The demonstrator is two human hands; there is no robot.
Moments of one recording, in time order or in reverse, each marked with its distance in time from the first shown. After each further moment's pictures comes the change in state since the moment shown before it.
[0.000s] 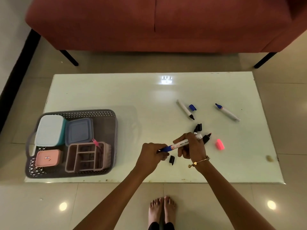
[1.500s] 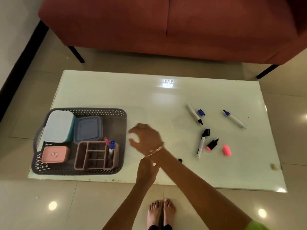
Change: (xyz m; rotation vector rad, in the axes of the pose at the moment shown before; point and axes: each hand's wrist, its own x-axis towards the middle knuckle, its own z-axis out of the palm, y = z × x) left_hand -0.001 -0.094 0.003 0.187 0.212 -0.163; right_hand 0.023 0.007 0.164 -1.173 -0.330 -0.594
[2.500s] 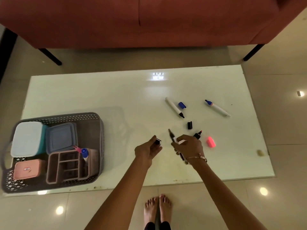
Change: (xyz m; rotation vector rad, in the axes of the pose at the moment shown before) left_hand 0.047 0.086 0.037 -1.161 -0.095 -0.659; right_hand -0.107 0.163 -0.056 0.462 0.199 0.839
